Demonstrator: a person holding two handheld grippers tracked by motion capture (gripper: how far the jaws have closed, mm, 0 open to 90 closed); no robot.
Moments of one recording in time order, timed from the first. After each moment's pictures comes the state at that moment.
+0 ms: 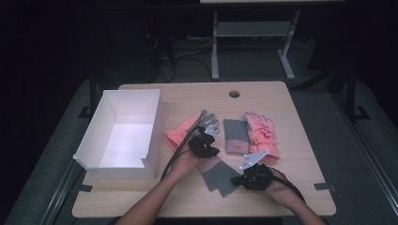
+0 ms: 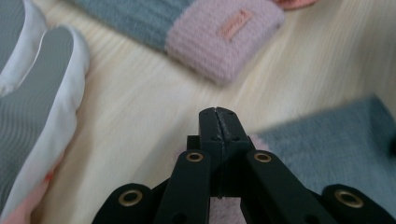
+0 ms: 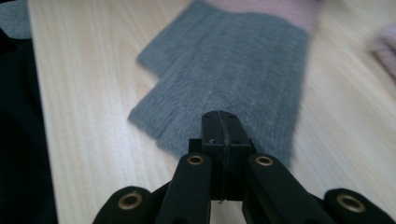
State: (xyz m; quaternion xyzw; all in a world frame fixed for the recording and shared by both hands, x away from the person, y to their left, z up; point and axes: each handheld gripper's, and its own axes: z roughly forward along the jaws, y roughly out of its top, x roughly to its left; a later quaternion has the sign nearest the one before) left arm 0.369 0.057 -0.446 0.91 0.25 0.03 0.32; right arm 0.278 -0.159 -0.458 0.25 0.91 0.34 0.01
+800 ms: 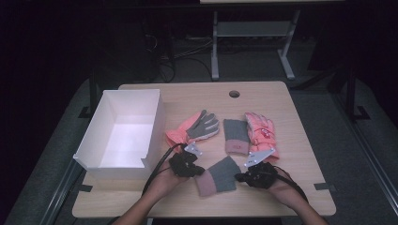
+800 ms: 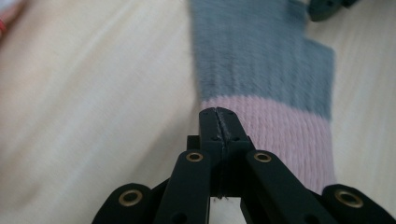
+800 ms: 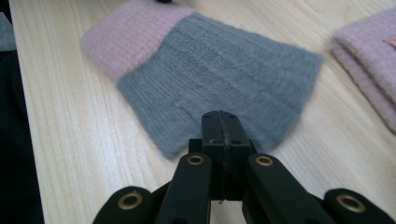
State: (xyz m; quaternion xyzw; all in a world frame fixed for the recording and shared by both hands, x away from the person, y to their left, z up) left arm 0.309 0.109 -0.444 0.92 0.25 -0.01 0.31; right arm 0.279 -0.168 -0.454 0.26 0.90 0.35 0.03
